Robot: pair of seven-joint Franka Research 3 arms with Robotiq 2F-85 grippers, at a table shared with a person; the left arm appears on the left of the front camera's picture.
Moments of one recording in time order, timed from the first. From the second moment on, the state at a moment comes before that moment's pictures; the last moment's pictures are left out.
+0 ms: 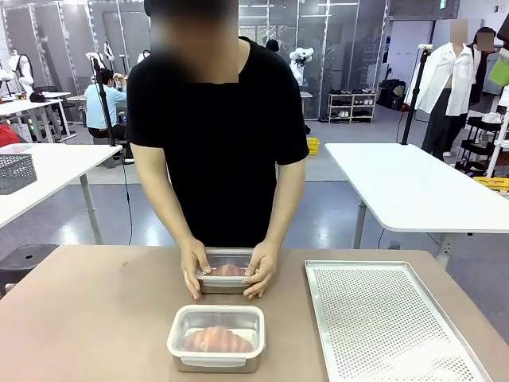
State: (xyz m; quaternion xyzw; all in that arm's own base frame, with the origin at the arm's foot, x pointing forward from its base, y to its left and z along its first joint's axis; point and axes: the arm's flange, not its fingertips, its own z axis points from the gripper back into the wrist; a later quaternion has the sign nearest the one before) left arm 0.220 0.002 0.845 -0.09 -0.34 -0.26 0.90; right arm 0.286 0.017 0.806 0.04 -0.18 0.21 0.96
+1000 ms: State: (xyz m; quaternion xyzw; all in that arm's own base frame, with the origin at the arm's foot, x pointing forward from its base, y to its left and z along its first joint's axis) left arm 0.220 0.002 0.845 -0.09 -0.34 -0.26 0.90; right arm 0.286 0.018 0.806 0.04 -0.18 0.21 0.96
